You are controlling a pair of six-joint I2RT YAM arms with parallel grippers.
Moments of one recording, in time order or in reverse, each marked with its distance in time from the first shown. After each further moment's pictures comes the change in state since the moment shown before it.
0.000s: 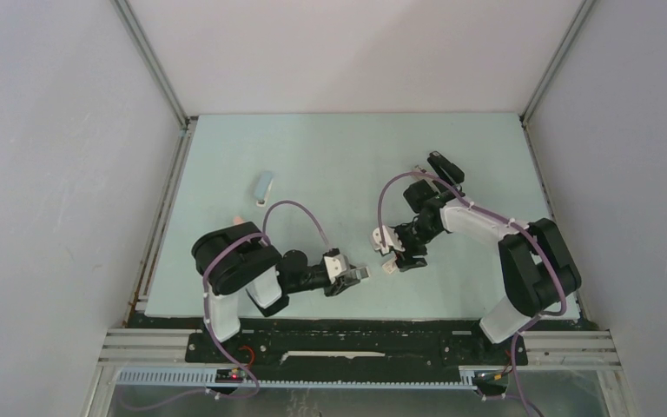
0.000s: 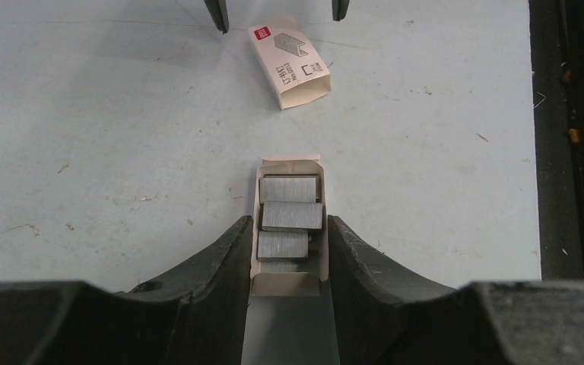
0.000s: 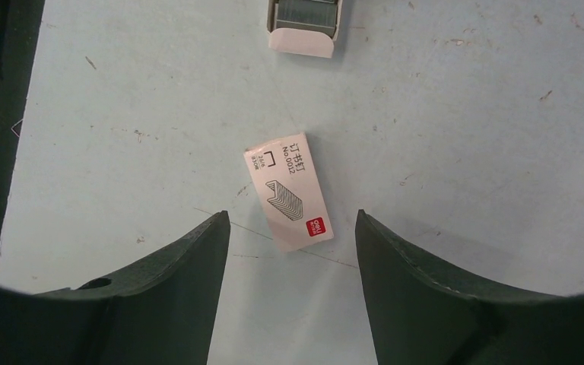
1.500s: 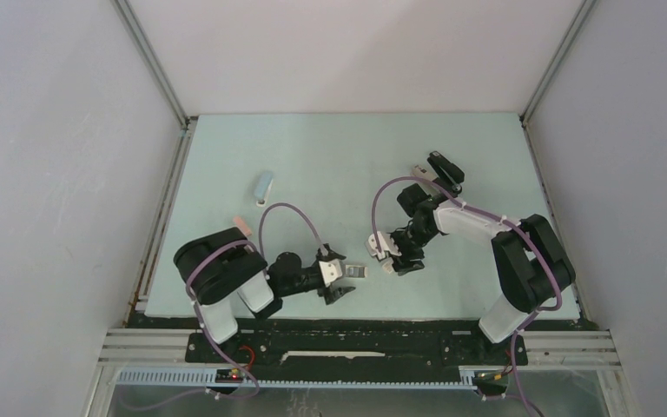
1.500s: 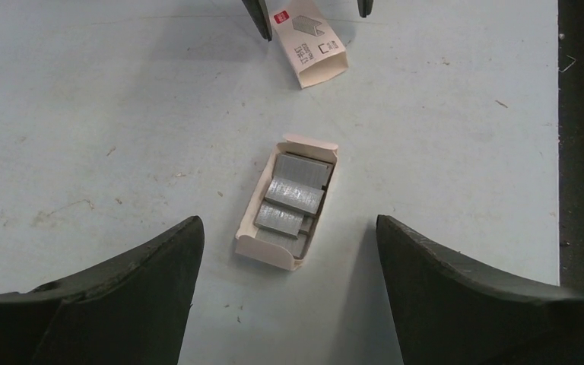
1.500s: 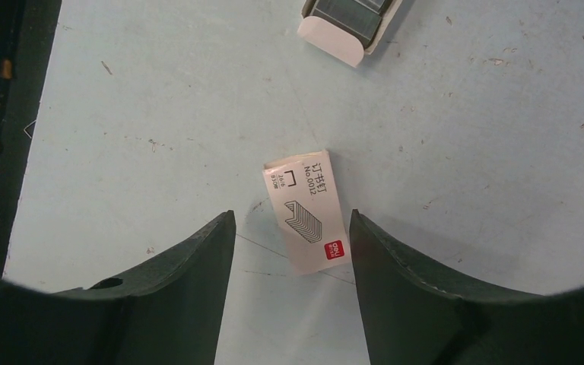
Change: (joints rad) left arm -0.002 -0.128 -0.068 -0.074 -0.066 0.113; right arm 0.043 0.041 0.002 -0.007 0.024 -0.003
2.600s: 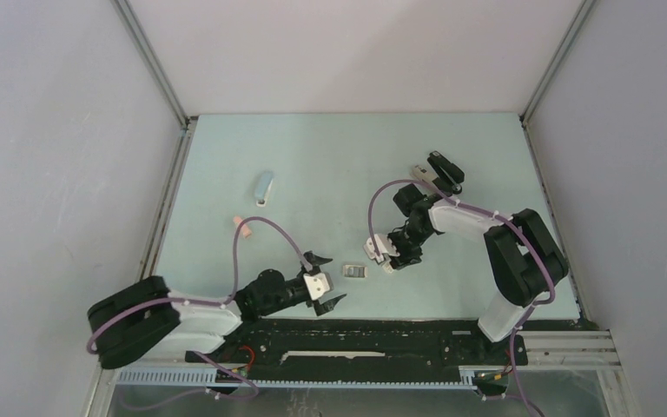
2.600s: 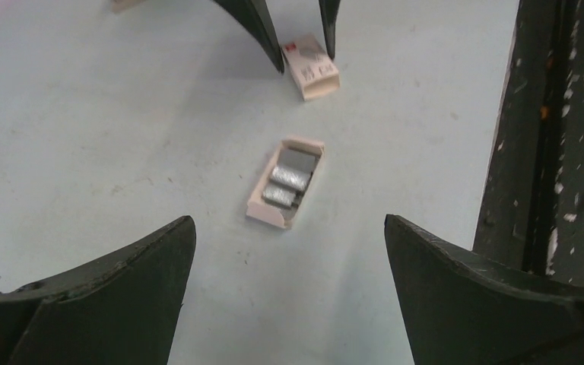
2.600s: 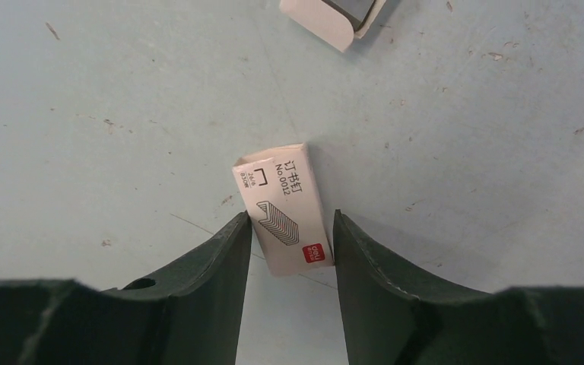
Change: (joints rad) left arm -0.163 -0.657 -0.133 -0.424 -0.255 -0.004; right arm 0.019 0.051 0.017 0.040 0.065 -0.078
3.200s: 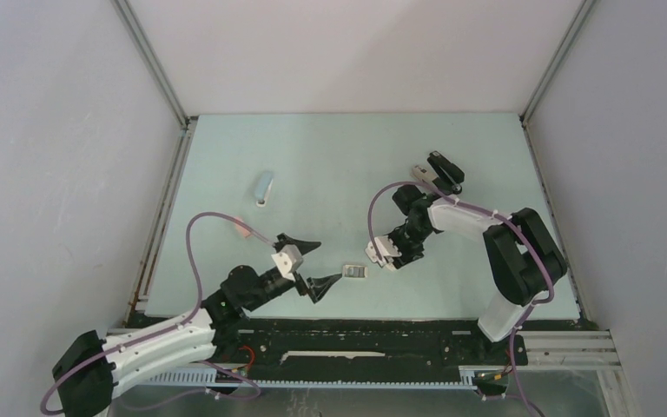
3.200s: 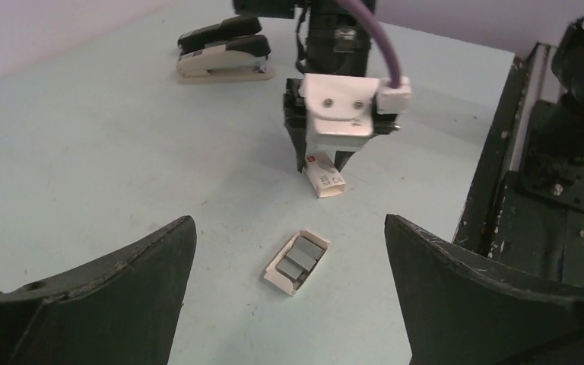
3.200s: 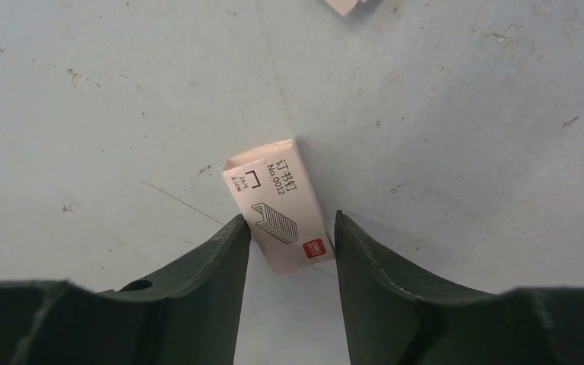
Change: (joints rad) left arm 0.085 -0.485 0.078 -0.363 -0.047 -0.337; right arm 0.000 0.011 0.020 -0.022 0.069 -0.113
